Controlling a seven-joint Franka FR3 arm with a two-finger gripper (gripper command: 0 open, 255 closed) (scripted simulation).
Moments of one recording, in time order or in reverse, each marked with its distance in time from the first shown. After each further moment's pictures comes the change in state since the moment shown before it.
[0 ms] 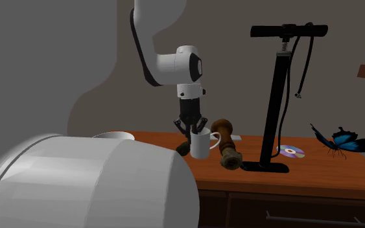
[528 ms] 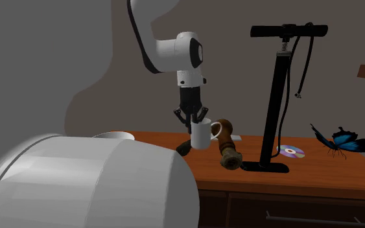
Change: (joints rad) arm 0.003 -0.067 -0.003 0.031 -0.008 -0.097 -0.002
